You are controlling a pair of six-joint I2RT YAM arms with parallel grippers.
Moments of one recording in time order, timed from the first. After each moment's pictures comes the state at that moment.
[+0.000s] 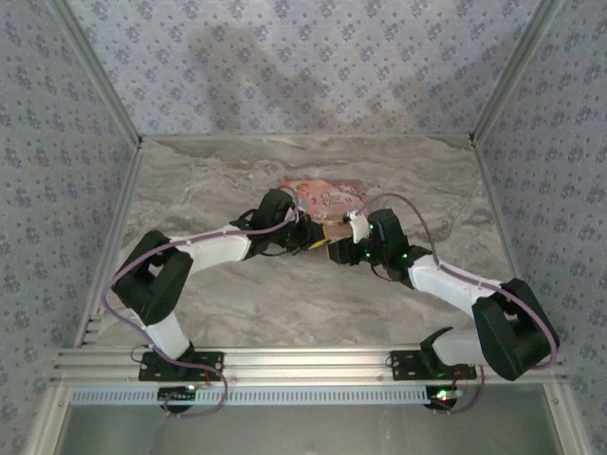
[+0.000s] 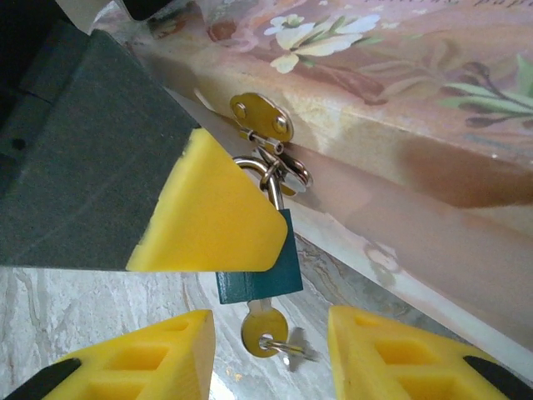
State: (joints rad) left arm -0.71 1.71 0.98 0.09 0.53 -1.11; right arm 0.52 1.30 0.59 0.07 -0.39 0.23
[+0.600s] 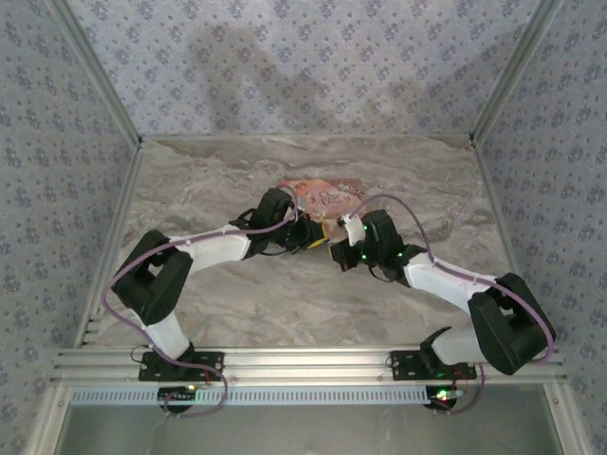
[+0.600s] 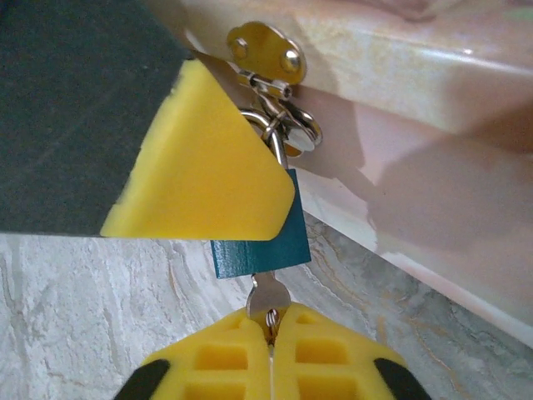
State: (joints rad) left arm -0.70 1.71 0.98 0.09 0.52 -1.11; right arm 0.56 1.34 0.62 0.02 -0.36 0.19
